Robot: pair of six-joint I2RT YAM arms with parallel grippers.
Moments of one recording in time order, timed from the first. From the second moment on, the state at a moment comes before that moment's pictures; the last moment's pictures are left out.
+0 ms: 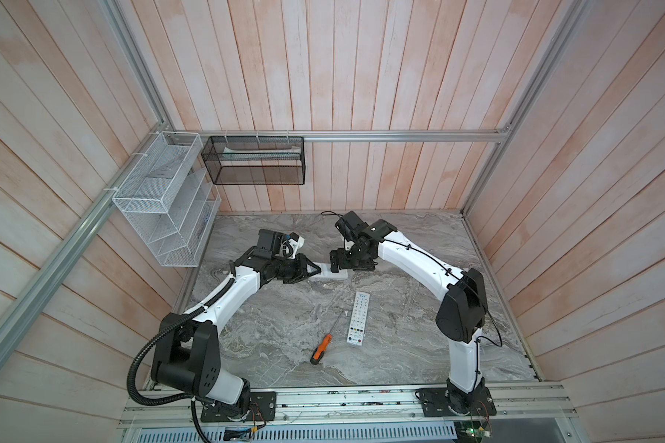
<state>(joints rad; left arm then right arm) -0.28 1.50 1.09 -0.45 0.75 -0.52 0.74 2.02 1.92 -1.10 -0.02 0.56</state>
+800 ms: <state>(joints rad) -0.30 1.52 1.14 -0.53 0.74 -0.43 0.76 2.03 1.95 -1.18 0.03 0.53</state>
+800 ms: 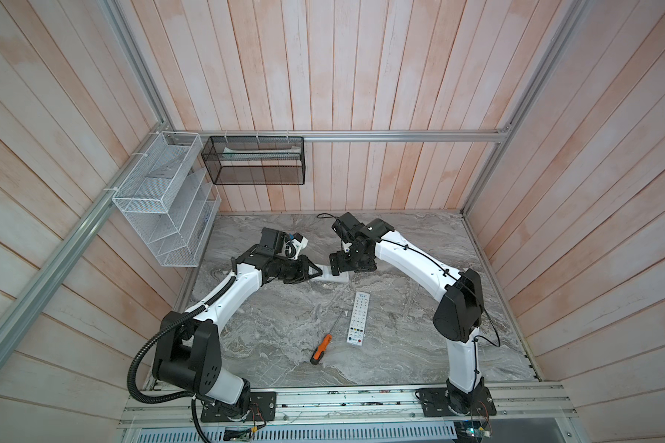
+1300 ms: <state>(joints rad) -0.30 1.56 1.17 -0.56 0.72 -0.41 0.75 2.03 1.96 -1.20 0.06 0.52</state>
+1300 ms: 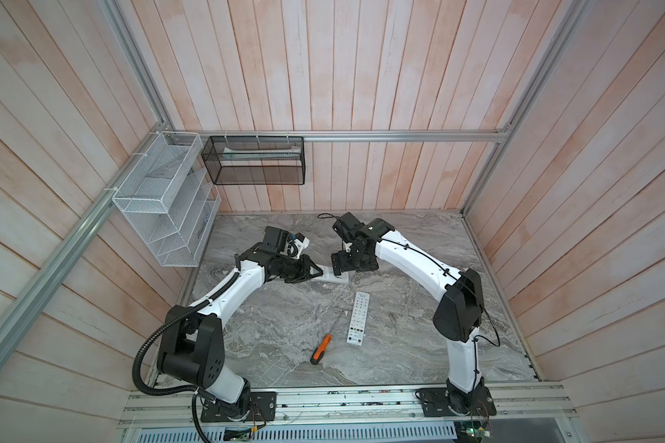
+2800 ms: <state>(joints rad) -0.23 1.67 1.22 -0.49 0.81 -0.46 0.38 1.65 1.31 -0.59 -0.57 0.62</state>
